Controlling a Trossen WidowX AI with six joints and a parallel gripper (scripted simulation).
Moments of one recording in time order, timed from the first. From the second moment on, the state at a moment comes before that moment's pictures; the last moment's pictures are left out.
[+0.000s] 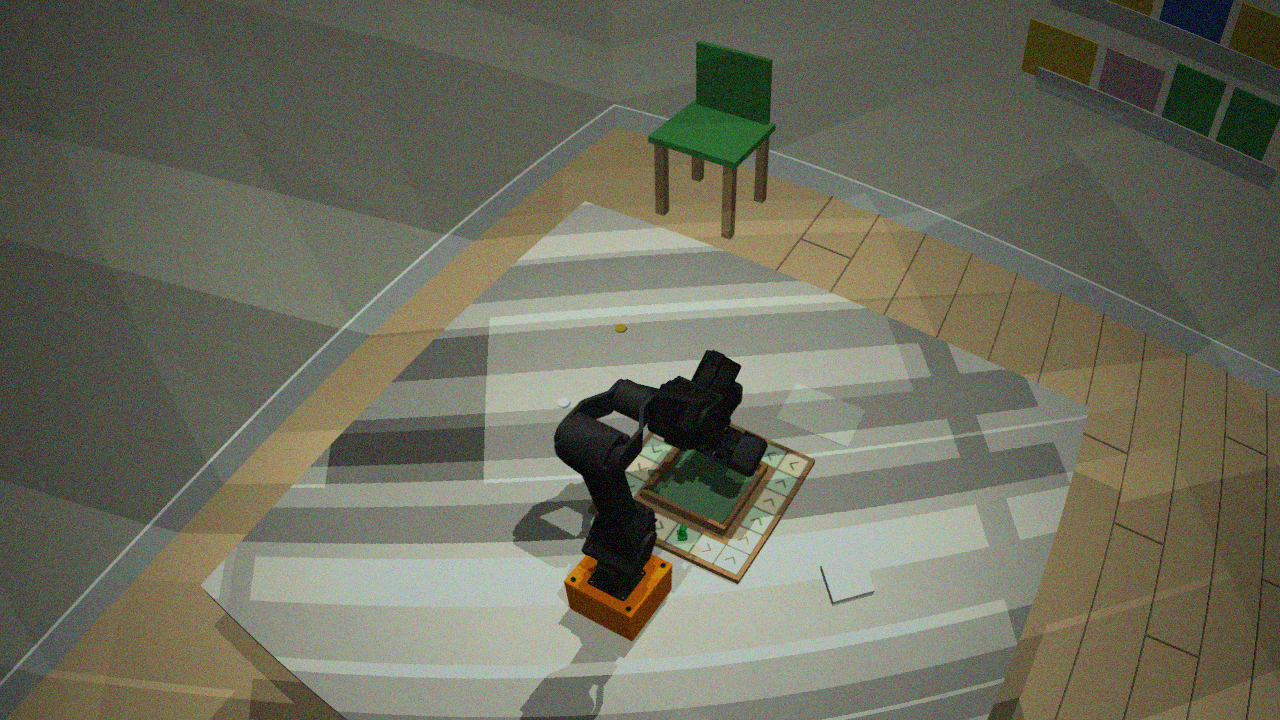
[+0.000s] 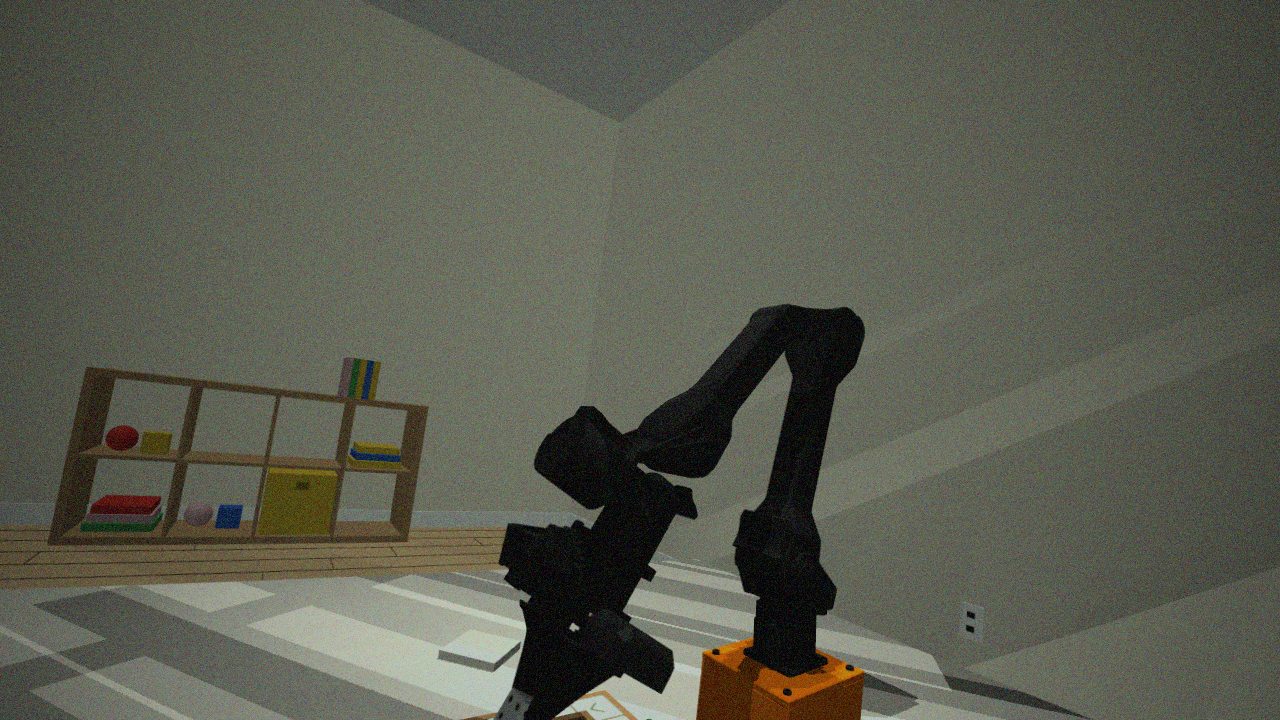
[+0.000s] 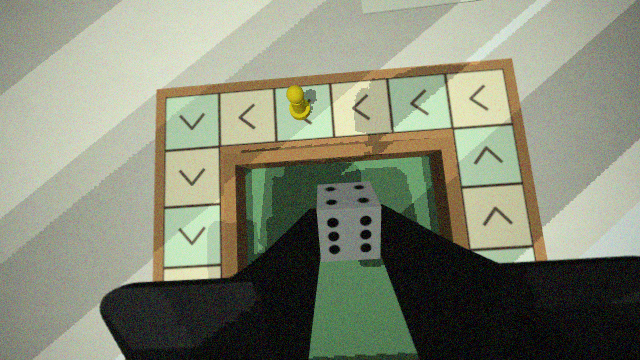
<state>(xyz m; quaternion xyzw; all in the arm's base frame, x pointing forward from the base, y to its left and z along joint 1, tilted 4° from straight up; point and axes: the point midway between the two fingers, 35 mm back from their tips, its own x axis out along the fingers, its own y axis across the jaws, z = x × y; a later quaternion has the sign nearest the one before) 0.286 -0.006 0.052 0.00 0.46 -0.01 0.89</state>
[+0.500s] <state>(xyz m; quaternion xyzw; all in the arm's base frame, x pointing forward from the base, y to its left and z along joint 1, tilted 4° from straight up) 0.277 -0.005 0.060 0.00 0.31 -0.01 0.95</state>
